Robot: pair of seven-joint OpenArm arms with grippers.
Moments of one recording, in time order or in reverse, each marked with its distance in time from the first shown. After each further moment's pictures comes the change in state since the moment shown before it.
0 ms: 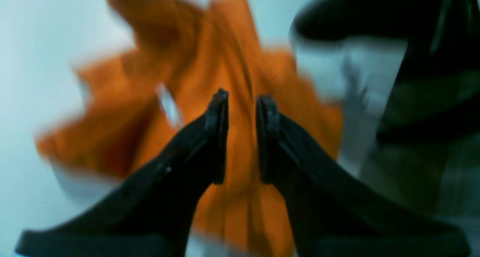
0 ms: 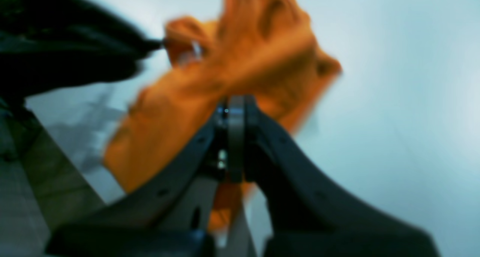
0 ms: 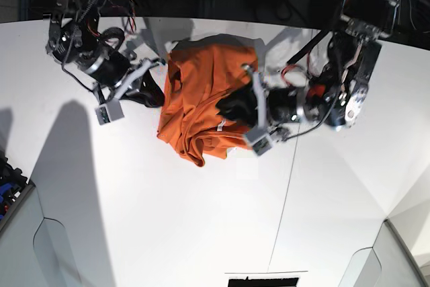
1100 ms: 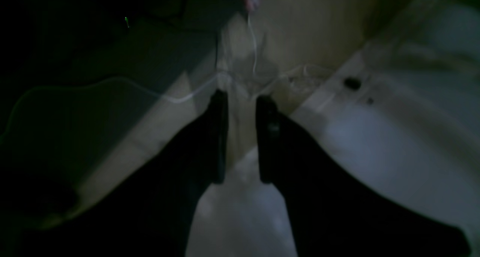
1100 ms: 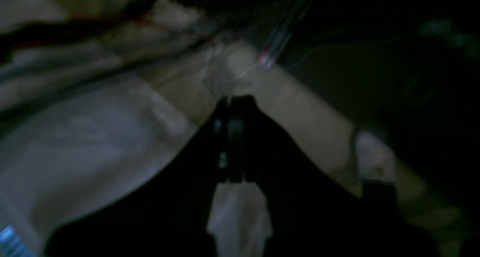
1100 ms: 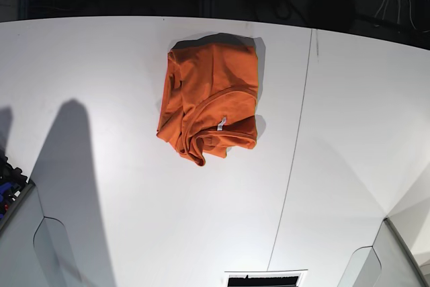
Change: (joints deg) left arm 37.0 -6.4 1.9 -26.2 29.0 1.4 -14.1; right arm -24.1 18.1 -23.2 -23.6 -9.8 -1.4 5.7
